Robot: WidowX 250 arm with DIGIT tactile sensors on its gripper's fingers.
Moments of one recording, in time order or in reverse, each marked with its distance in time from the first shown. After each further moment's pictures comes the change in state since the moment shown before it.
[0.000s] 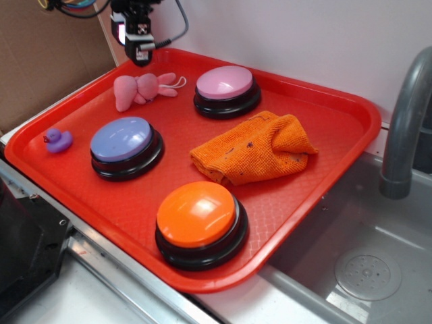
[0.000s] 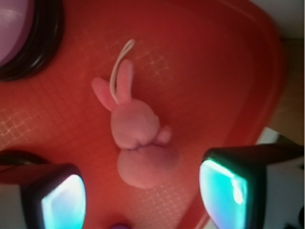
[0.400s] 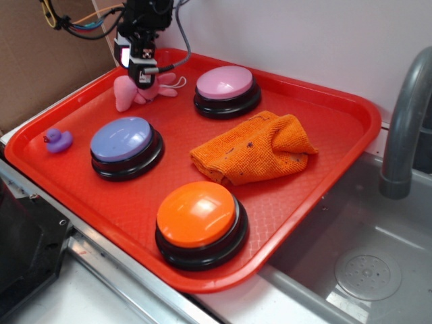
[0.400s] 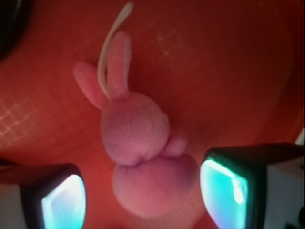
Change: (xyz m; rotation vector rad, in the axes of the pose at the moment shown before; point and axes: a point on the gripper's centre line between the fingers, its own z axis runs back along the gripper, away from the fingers) arm 0.005 0.002 -0.031 -0.022 0.087 0.001
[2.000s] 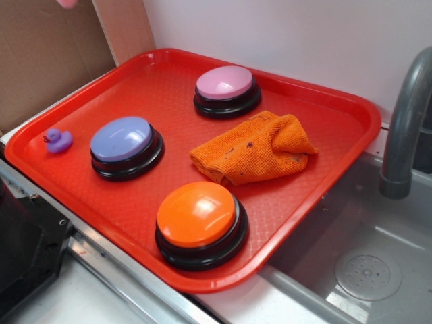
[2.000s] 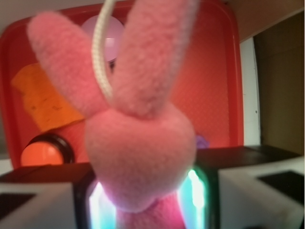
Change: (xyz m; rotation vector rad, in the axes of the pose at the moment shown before) arm -0.125 -0.100 0.156 -0.117 -0.384 0.364
